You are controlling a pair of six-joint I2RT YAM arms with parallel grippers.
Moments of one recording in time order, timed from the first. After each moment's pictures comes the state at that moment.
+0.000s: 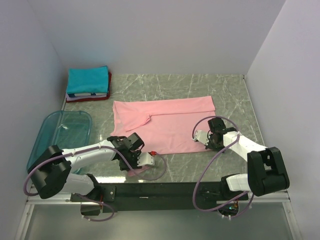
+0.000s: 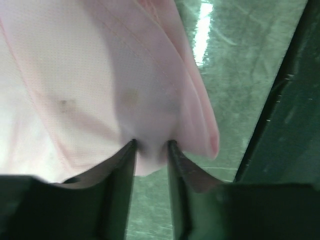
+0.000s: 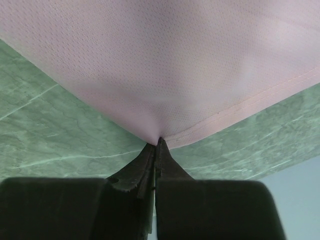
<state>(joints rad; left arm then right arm) -0.86 1.32 0.65 -0.71 0.16 0.64 0.21 1.32 0.59 -0.59 0.15 -1.04</state>
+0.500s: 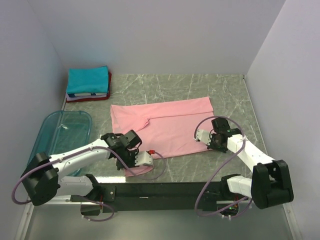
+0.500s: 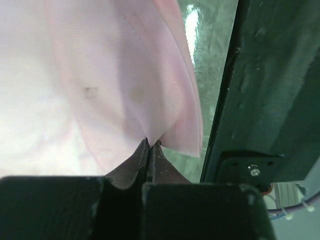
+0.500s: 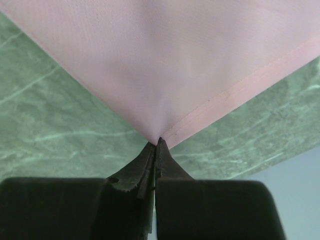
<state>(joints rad) -0.87 1.22 0.72 -0.88 0.19 0.65 0.19 1.21 0.59 -0.67 0.11 -1.06</state>
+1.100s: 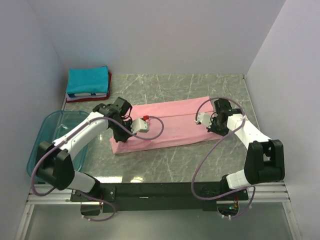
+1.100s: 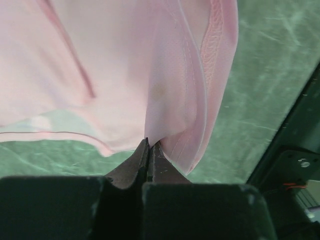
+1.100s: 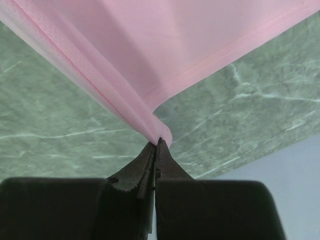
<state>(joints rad) -0.50 1.40 1.11 -1.03 0.27 0.82 0.10 1.42 0.92 -0.78 0.04 -1.11</state>
